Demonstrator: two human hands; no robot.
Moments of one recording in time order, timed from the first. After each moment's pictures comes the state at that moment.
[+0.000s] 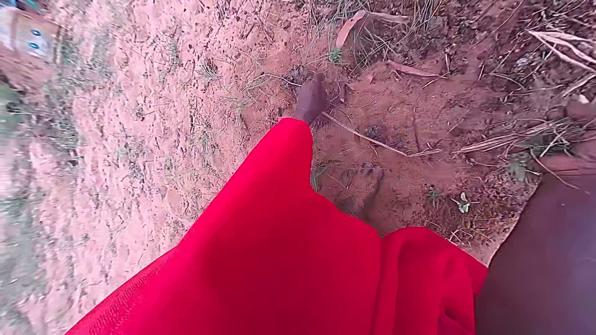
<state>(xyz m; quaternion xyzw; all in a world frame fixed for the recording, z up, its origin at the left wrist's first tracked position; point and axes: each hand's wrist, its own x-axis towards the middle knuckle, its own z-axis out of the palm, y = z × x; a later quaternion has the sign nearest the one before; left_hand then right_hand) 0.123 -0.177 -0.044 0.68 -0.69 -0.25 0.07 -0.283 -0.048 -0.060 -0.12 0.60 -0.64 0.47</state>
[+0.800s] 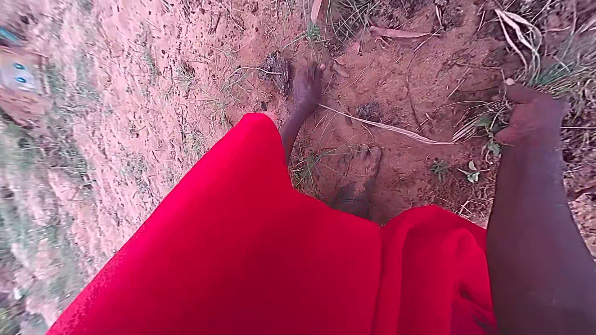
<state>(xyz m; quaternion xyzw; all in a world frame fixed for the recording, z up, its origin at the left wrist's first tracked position) 0.104 -0.174 -0.085 0.67 -0.69 -0.22 0.13 -0.266 -0.036 -0.130 -0.09 0.76 -0.50 0.41</state>
